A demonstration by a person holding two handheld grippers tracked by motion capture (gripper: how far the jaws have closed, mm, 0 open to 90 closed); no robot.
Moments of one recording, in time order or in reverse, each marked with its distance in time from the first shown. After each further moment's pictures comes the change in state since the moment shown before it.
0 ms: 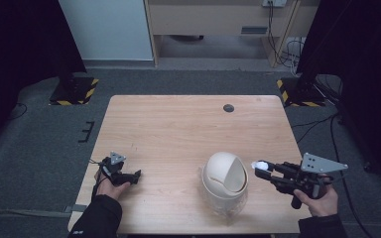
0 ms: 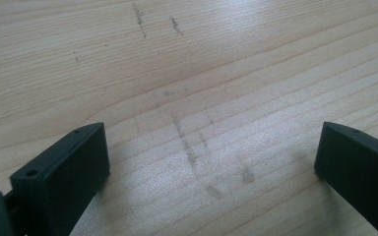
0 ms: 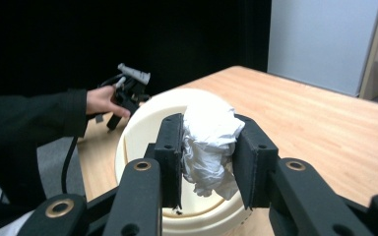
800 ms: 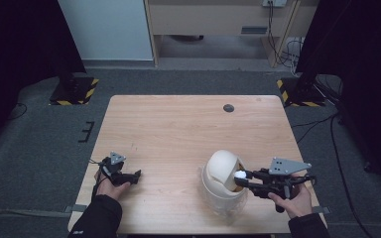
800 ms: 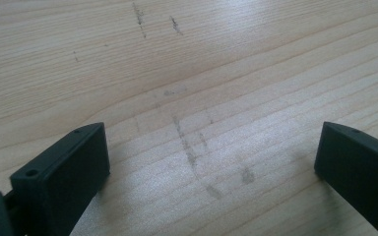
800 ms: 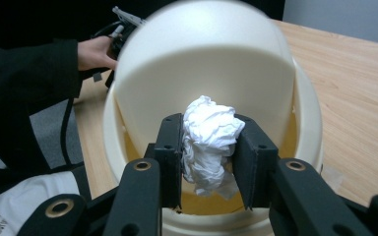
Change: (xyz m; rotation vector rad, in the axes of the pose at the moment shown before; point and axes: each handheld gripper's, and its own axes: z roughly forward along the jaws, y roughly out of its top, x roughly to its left) left arm 0.000 0.000 0.000 0.000 0.000 0.000; right arm 0.009 -0.022 0.050 0.176 0.017 0.006
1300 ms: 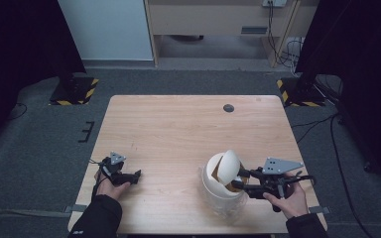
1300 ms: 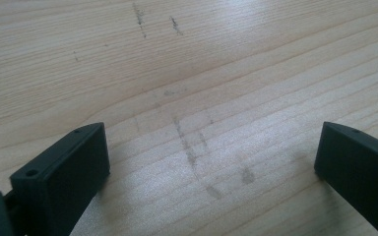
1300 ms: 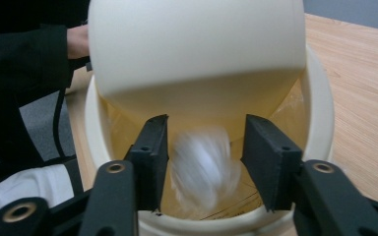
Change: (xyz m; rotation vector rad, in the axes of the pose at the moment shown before) left arm 0.000 0.000 0.000 0.000 0.000 0.000; right arm -0.001 -0.002 0.010 0.041 -0.012 0.000
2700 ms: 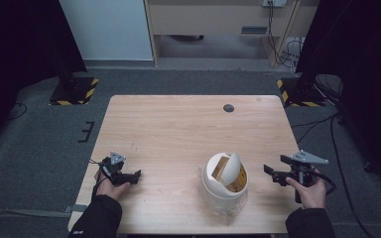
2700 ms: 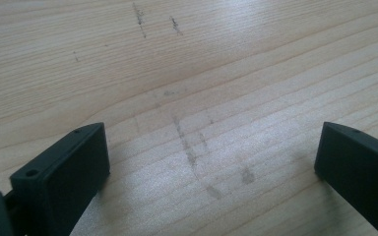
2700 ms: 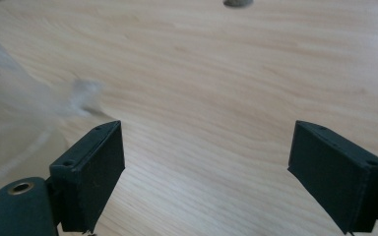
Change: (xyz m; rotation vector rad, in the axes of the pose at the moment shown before) left arm 0.000 0.000 0.000 0.000 0.000 0.000; right arm -0.102 -0.066 -0.035 0.043 -0.495 0.195
